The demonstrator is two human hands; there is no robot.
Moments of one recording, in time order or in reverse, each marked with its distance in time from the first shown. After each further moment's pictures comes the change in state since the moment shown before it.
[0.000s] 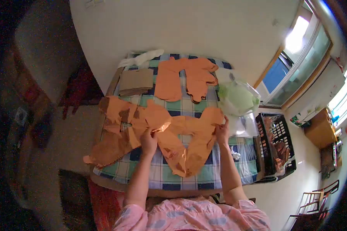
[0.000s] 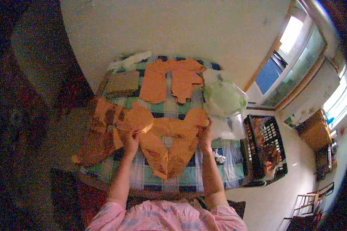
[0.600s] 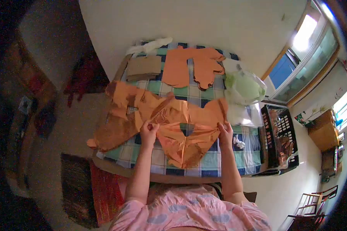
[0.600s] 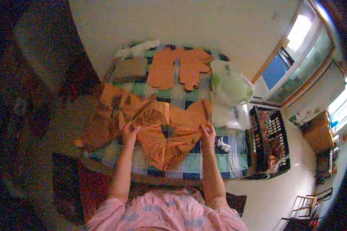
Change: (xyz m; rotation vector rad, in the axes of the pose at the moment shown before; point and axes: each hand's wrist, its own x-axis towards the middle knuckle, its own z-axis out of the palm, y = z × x) left_hand -0.042 0.048 -0.050 -0.411 0.084 -0.335; right_hand -0.058 0.038 -0.010 0.317 -0.046 0.042
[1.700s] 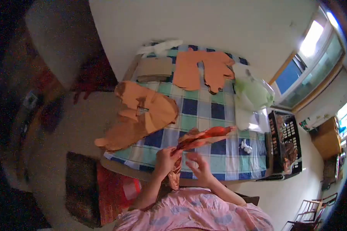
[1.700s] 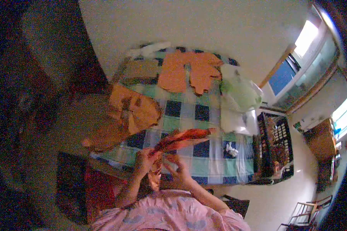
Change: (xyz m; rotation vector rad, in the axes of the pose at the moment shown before) left_hand -0.080 0.035 -0.022 0.368 -0.342 0.249; right_hand -0.162 0.003 0.083 -0.345 -0.728 -0.168
